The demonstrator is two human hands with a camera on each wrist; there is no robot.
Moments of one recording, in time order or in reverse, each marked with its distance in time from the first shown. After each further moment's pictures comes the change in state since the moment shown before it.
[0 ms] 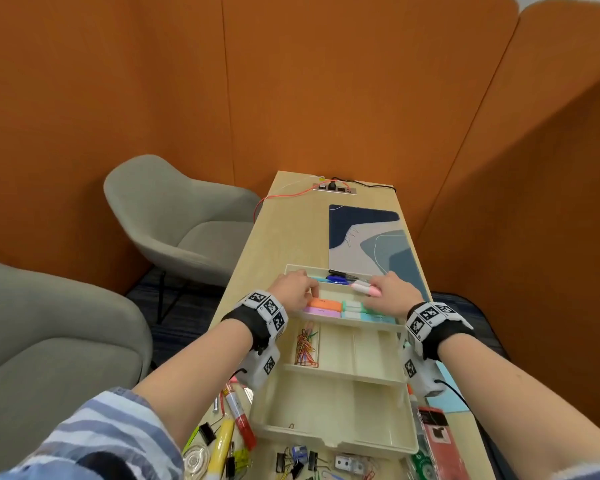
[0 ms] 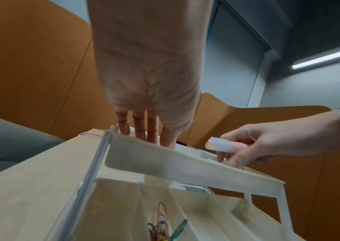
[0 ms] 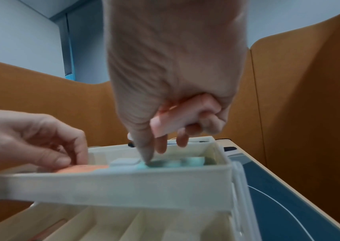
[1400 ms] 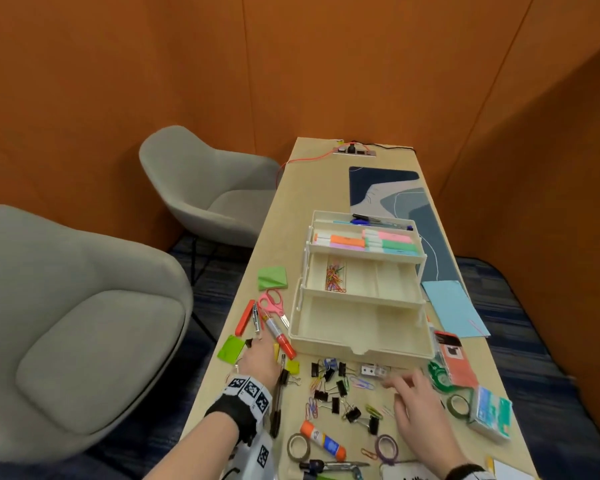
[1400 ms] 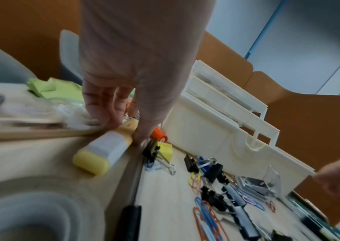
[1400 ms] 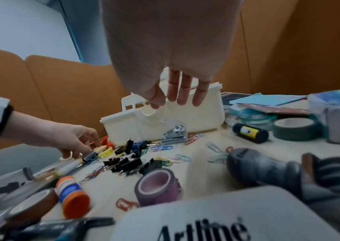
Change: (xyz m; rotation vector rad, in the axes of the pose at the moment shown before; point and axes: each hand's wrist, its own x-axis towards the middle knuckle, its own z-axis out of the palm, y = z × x) left_hand -0.220 -0.037 0.169 -0.113 0.049 -0.577; right_hand -0.269 -0.023 0.185 0.220 0.177 -0.053
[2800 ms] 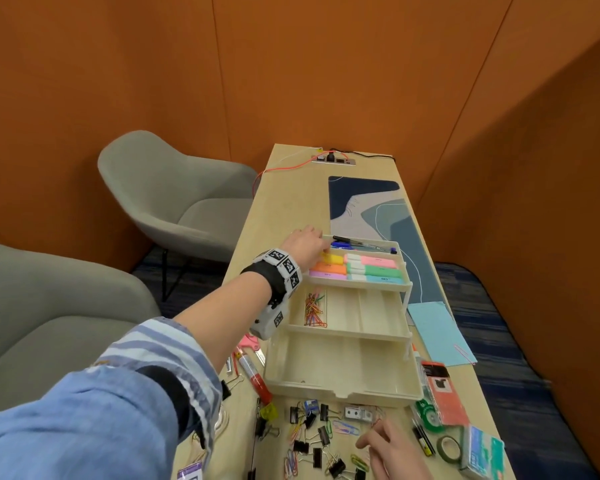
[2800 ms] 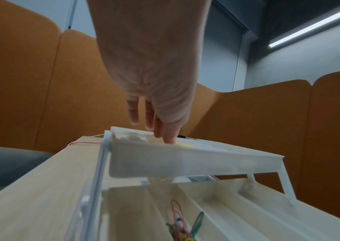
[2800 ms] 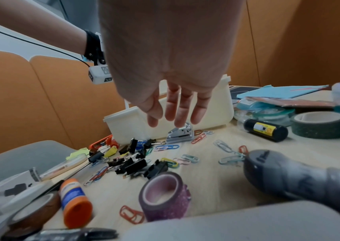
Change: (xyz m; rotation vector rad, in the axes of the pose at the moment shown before) left_hand 0.175 0.181 -0.150 0.398 0.138 0.760; right_hand 0.023 0.005 0.040 0.124 0.052 0.115
